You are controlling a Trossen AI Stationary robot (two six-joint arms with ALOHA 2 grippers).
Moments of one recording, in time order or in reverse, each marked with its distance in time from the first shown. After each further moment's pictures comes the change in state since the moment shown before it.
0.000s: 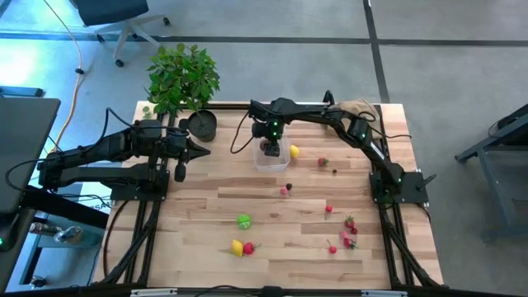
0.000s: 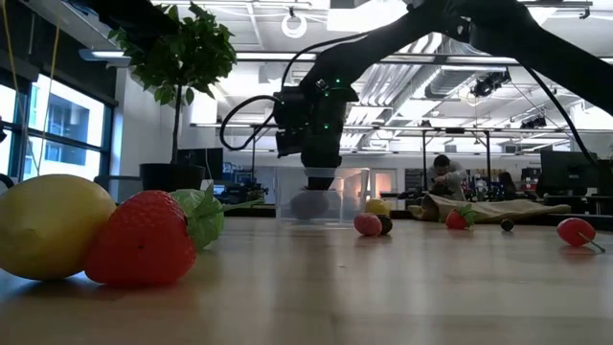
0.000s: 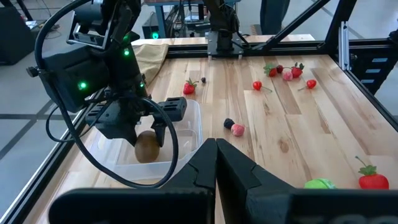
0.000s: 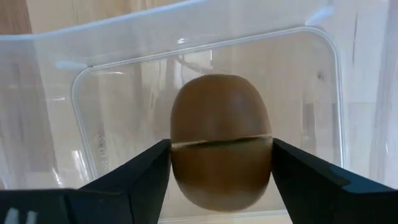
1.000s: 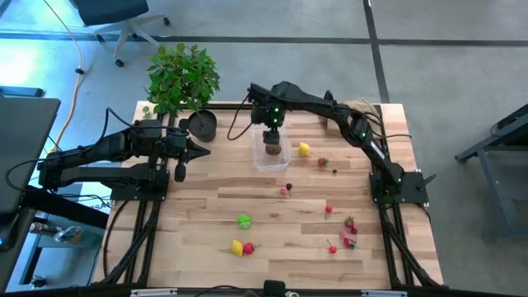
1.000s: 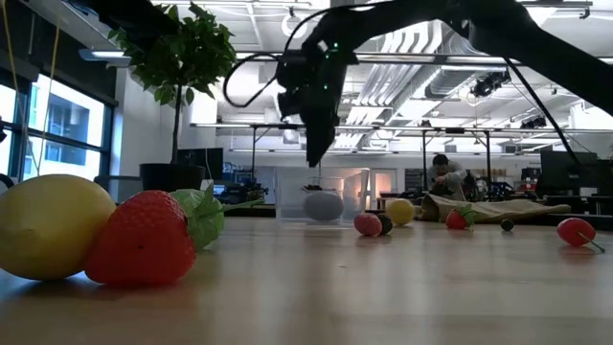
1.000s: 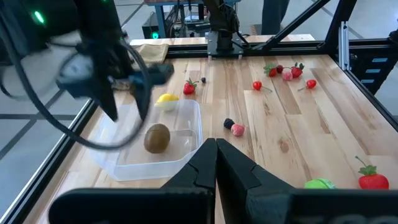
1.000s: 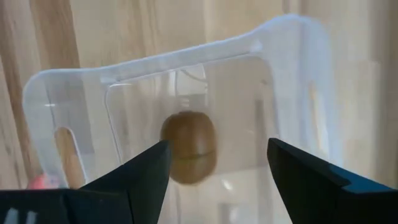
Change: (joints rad) left arm 0.000 0.000 0.000 0.000 0.000 0.000; right arm -0.027 -0.002 0.312 -0.270 0.031 0.016
